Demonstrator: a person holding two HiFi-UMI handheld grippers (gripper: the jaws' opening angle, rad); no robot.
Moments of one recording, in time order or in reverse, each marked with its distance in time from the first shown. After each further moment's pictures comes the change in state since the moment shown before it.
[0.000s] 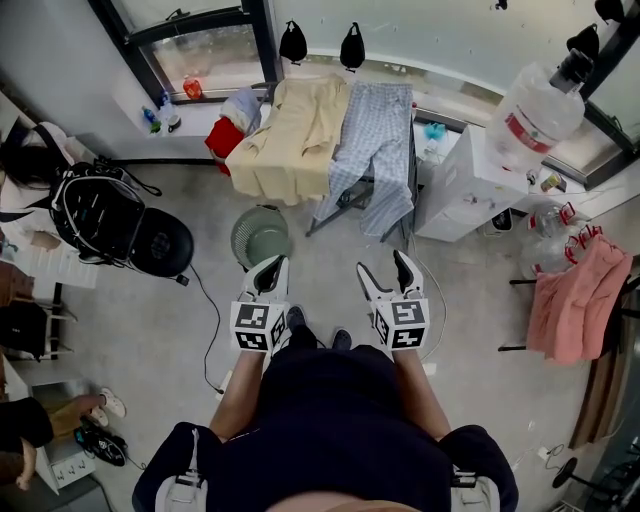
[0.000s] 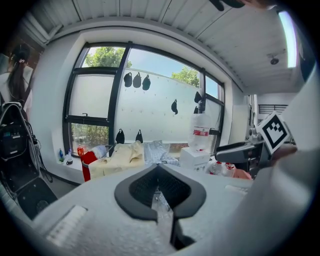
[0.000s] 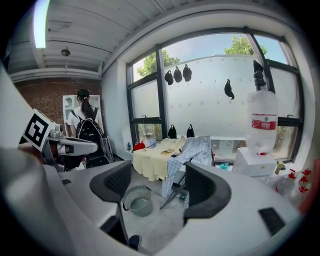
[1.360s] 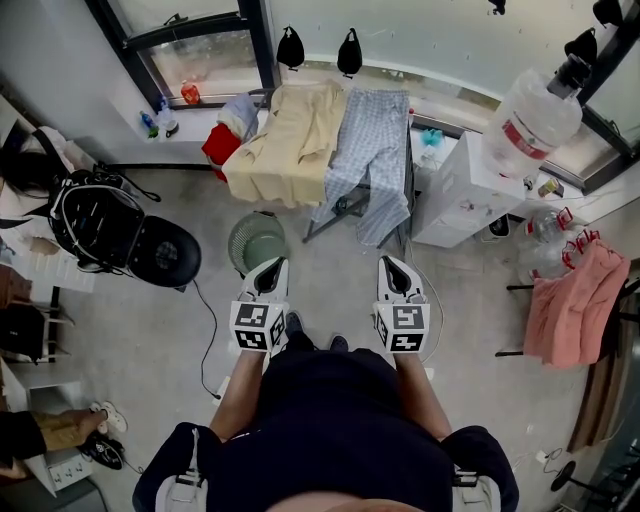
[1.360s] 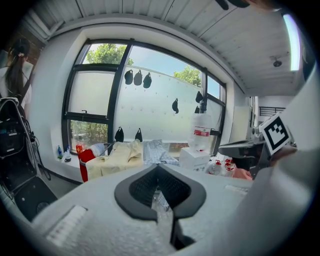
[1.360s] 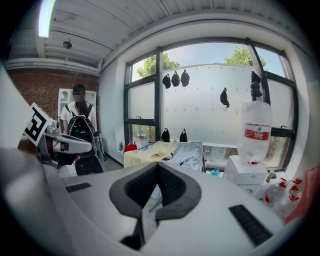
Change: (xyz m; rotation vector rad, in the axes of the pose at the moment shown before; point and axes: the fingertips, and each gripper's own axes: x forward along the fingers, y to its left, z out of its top) left arm 0.021 -0.002 0.007 -0.021 0.015 -0.007; right arm 0.000 -0.030 0.017 -0.053 -0.028 -0.086
